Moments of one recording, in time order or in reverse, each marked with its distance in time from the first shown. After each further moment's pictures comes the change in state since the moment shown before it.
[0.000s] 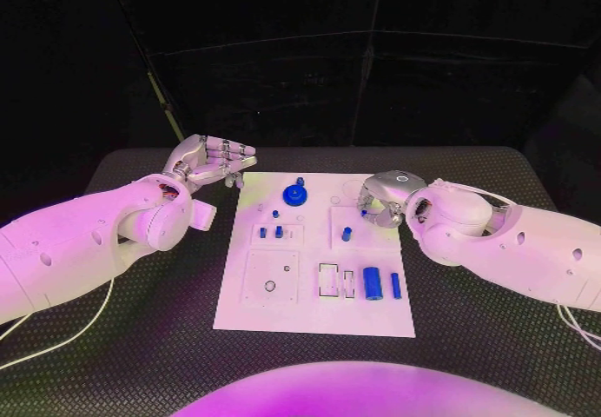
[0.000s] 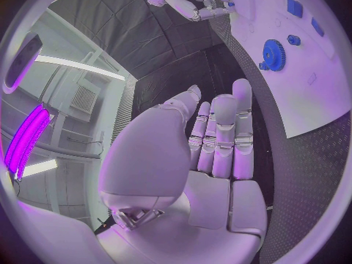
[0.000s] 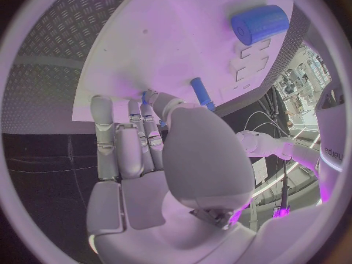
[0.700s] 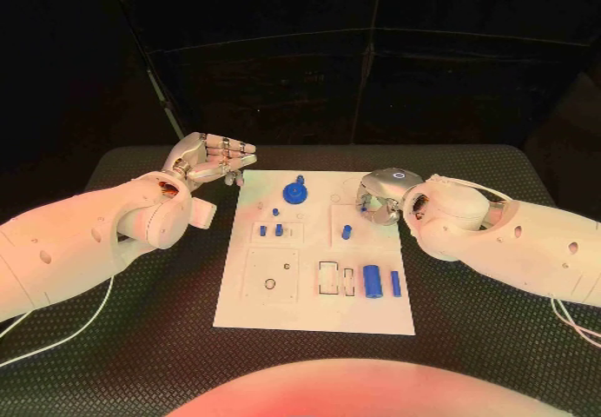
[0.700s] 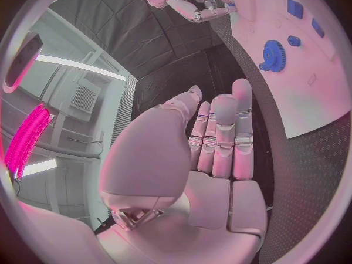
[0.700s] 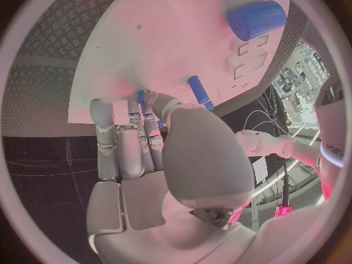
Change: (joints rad) left arm 0.000 -0.001 0.000 0.001 0.000 0.004 -0.001; left_hand 0.009 0.009 0.003 -0.003 0.000 0.000 0.000 0.000 0.000 0.000 0.000 0.000 -0.001 0.000 0.000 0.000 -0.001 0.000 0.000 0.000 -0.004 -0.004; right arm 0.005 0.016 0.004 -0.012 0.019 0.028 0.013; right_hand 0.002 0.018 0.024 -0.019 0.000 0.058 -0.014 0.017 0.006 0.070 -0.019 0.019 0.000 0.001 -0.009 0.020 0.022 0.000 0.028 -0.015 0.027 0.039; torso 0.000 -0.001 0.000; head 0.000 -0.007
